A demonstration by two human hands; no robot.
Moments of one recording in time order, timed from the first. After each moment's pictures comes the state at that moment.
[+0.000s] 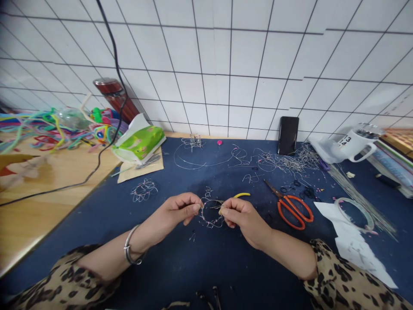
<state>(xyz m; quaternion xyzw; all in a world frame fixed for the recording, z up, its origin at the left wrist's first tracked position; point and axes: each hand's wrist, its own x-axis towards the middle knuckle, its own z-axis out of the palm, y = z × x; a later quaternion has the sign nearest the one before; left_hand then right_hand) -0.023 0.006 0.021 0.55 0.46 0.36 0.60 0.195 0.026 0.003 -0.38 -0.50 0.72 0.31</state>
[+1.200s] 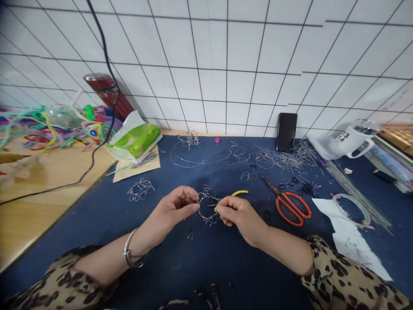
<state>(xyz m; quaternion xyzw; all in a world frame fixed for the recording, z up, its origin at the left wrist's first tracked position) -0.016 0.003 0.013 0.53 0.48 0.43 0.55 0.193 0.026 0.005 -0.38 -0.50 0.72 0.30</state>
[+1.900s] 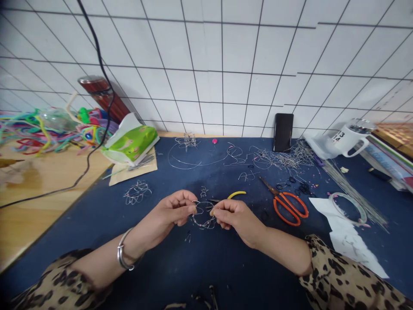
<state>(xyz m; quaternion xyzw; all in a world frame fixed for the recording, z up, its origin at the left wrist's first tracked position) -0.017 0.007 0.014 0.42 0.44 0.42 0.68 0.195 0.026 0.005 -0.38 -0.52 0.72 0.27</state>
